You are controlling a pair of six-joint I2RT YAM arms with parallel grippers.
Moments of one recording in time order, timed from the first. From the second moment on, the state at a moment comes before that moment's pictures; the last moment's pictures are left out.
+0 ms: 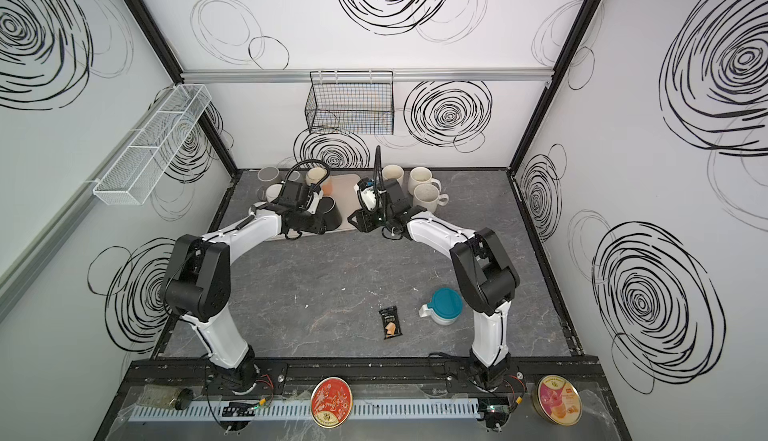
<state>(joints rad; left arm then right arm) -0.24 1.80 1.23 -0.38 0.10 -0.06 0.61 1.91 1.36 -0.07 -0.46 0.19</state>
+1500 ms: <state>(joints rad) -0.22 1.88 1.29 -0.37 -0.09 -0.11 0.63 2.19 1.69 -0.25 -0.47 0.42</state>
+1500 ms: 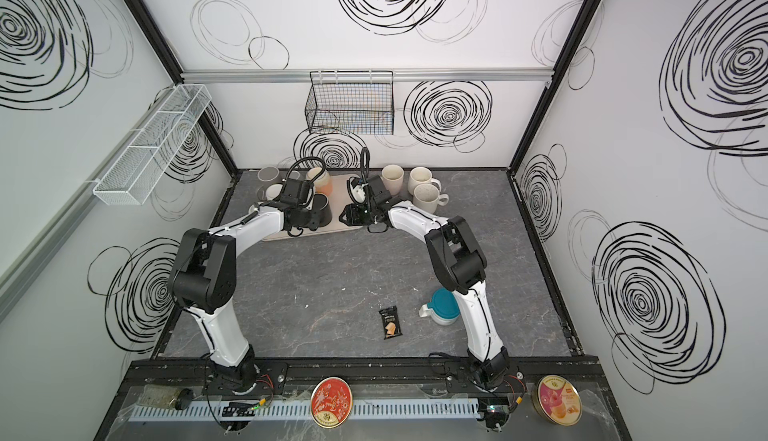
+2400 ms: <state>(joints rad) -0.21 1.84 1.22 -0.30 -0.02 -0.14 0.62 2.06 1.54 -0.18 -0.45 0.41</state>
